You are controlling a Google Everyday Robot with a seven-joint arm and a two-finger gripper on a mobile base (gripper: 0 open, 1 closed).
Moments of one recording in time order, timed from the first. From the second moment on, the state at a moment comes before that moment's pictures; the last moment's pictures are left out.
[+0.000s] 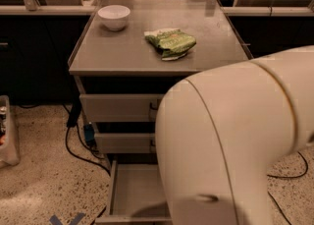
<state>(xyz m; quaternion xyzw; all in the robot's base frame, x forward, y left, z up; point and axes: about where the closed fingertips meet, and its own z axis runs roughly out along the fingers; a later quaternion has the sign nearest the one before) 0.563 -0.202 0.483 -0.54 0.82 -0.11 0.18</state>
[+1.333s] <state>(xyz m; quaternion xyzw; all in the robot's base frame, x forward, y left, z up) 0.598 -0.168 0.643 -0.55 0.78 -0.14 0.26</state>
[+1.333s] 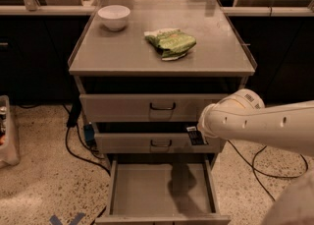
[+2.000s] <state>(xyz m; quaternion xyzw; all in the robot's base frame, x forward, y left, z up) 0.630 -0.161 0.814 -0.56 0.73 -0.19 0.34</state>
